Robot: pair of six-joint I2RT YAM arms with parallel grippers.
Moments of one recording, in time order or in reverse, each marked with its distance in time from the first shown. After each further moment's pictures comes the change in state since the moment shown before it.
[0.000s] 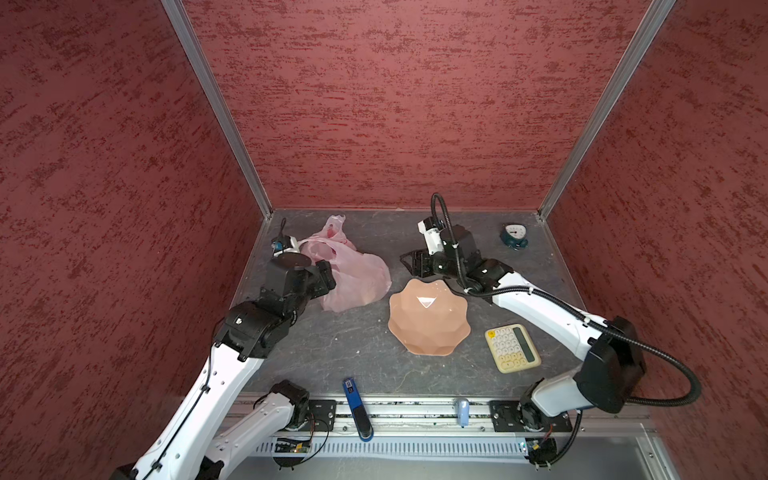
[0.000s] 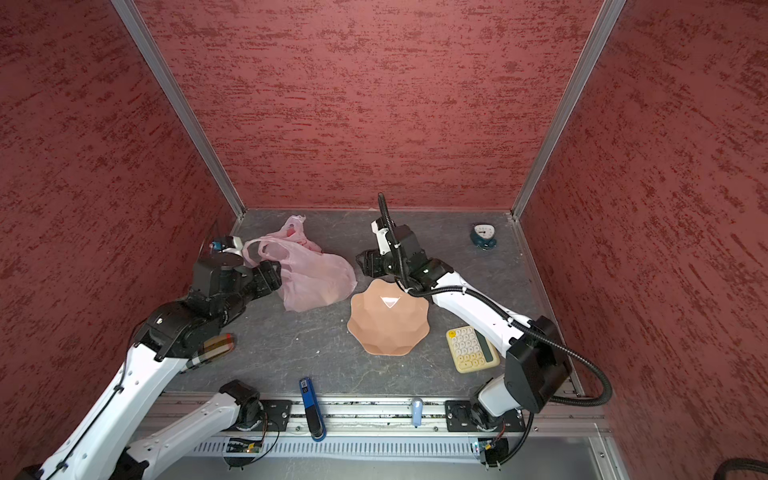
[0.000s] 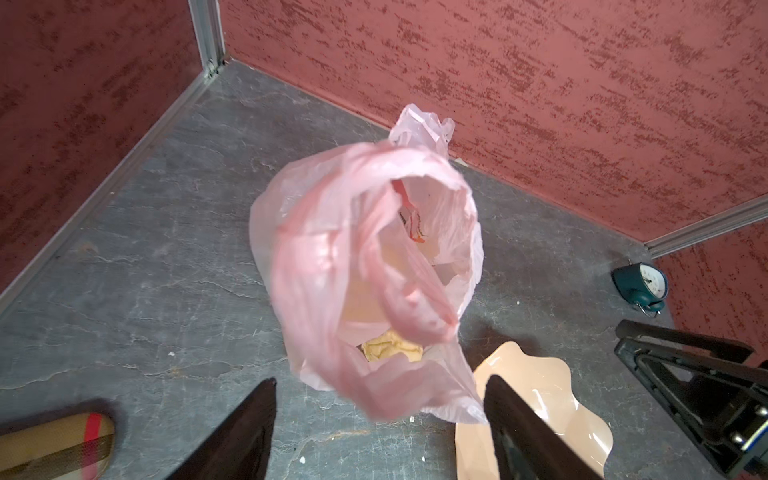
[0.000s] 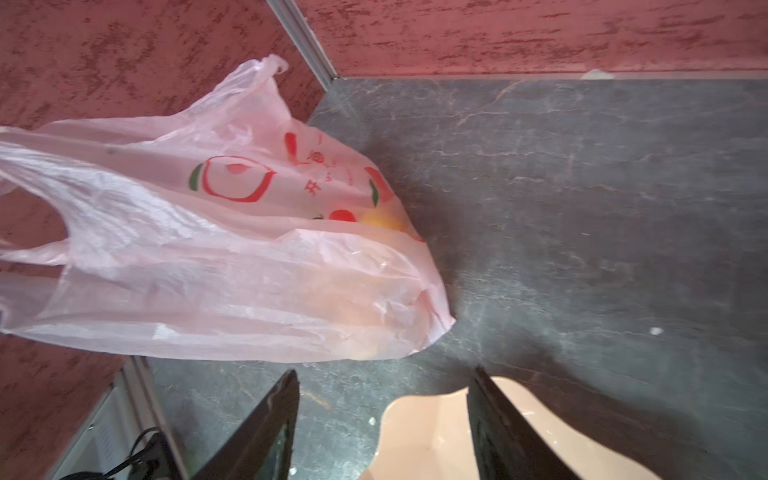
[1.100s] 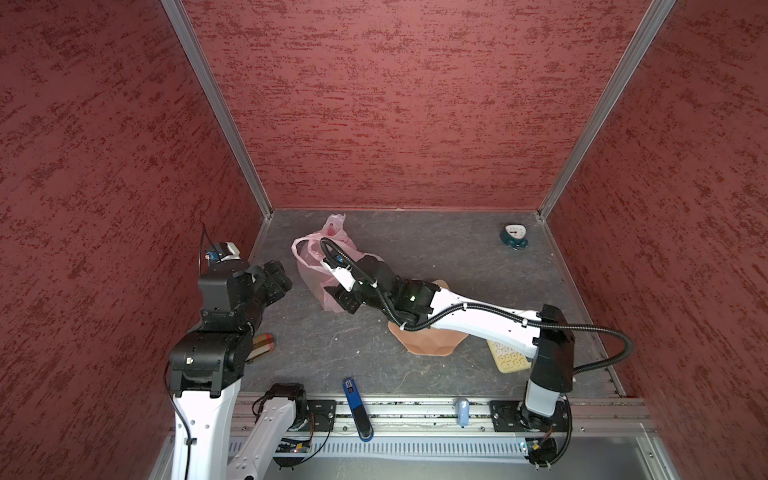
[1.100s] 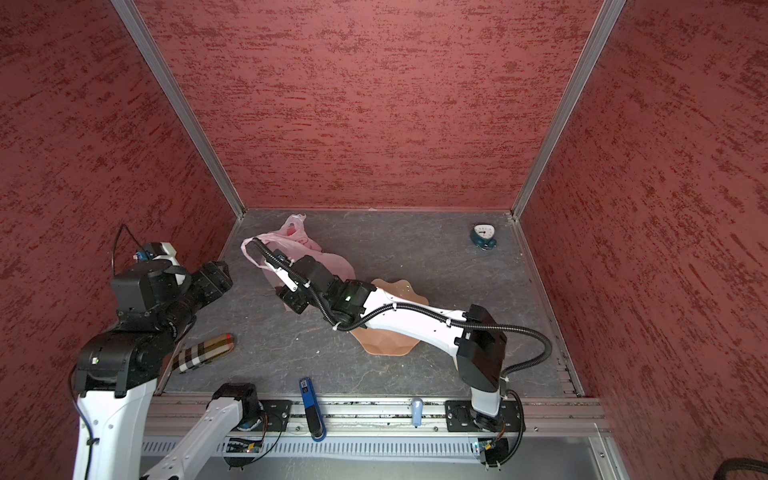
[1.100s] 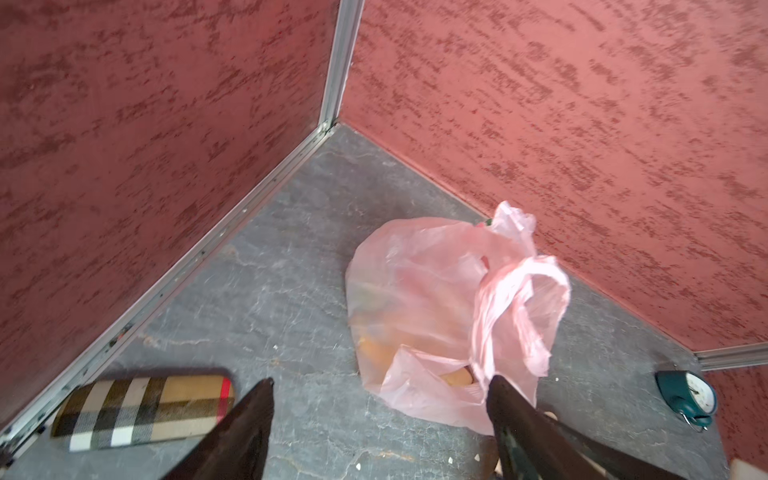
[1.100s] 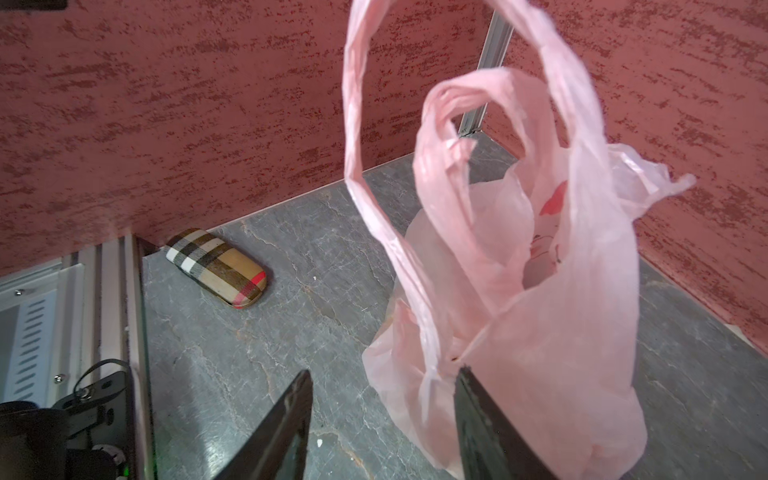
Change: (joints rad) left arm 0.476 -0.068 0.149 -0.172 0.179 0.117; right arm 0.453 0.352 0.447 -0.032 0.316 -0.442
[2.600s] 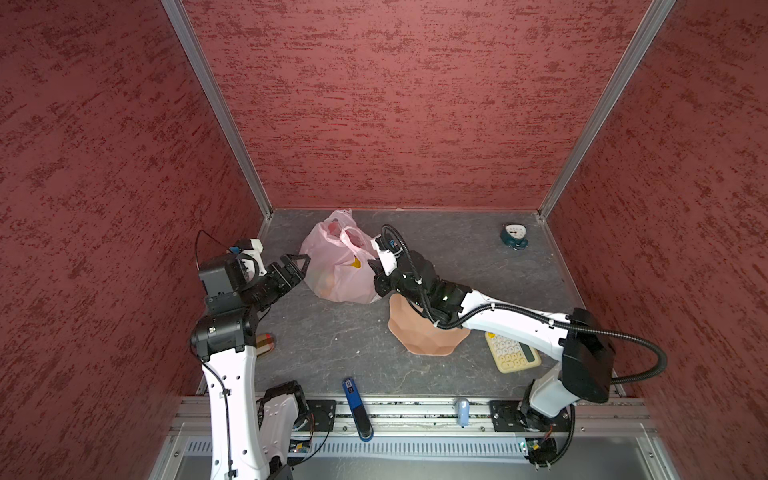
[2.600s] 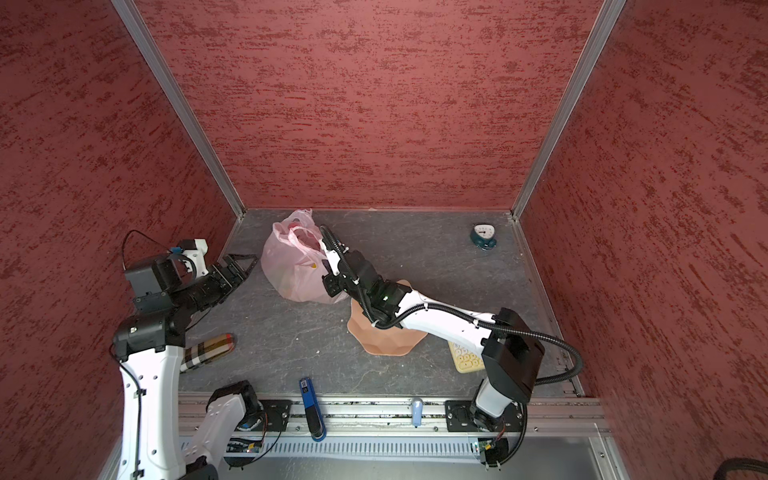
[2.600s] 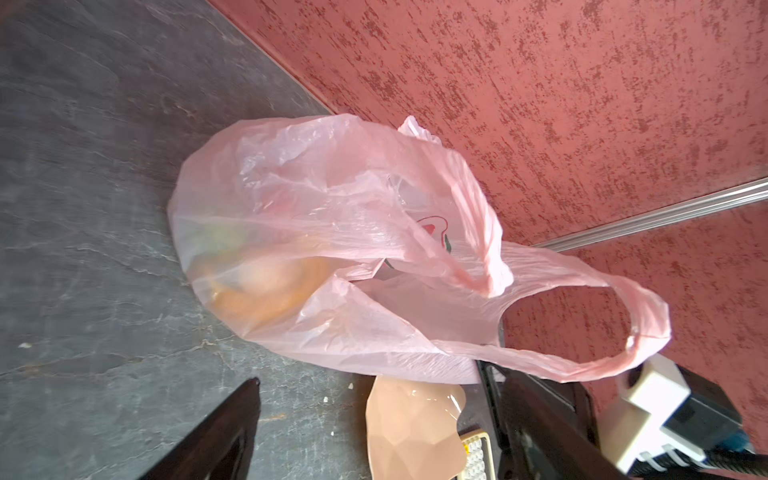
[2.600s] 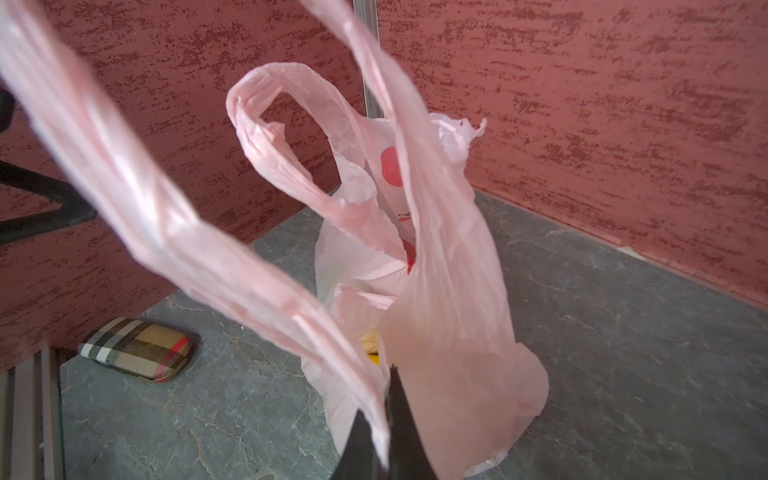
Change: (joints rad) left arm 0.280 0.064 -0.233 0.289 0.813 -0.039; right arm -0.143 -0.234 -0.433 0.343 0.013 0.185
